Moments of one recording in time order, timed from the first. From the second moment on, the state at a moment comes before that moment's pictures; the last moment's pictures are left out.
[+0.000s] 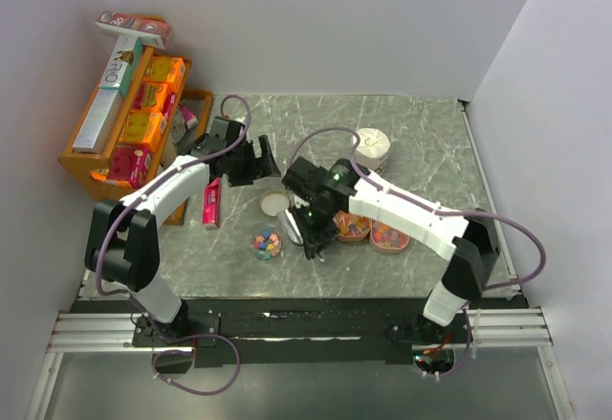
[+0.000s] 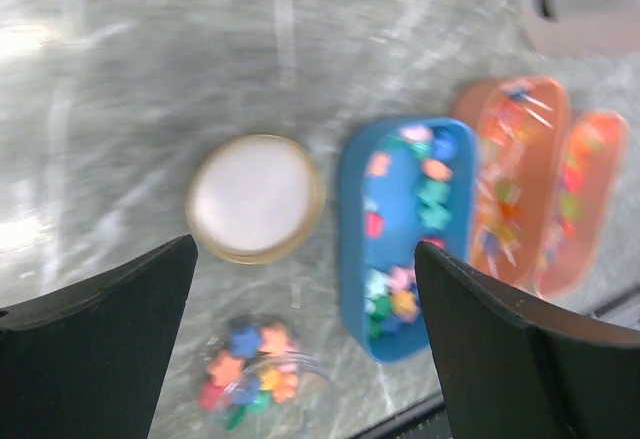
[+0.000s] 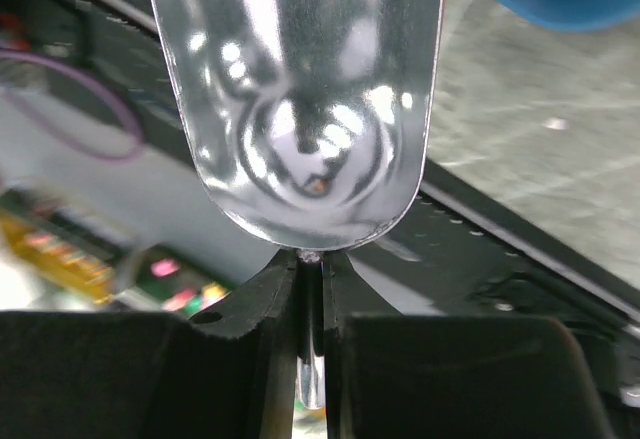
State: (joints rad) left arm -0.35 1.63 1.22 -0.44 0.22 -0.56; right arm 0.94 1.67 1.55 -1.21 -0.23 0.54
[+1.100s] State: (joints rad) left arm -0.58 1.52 1.12 -0.22 0.58 -0.36; right arm 1.01 1.32 1.35 -1.14 0.14 0.60
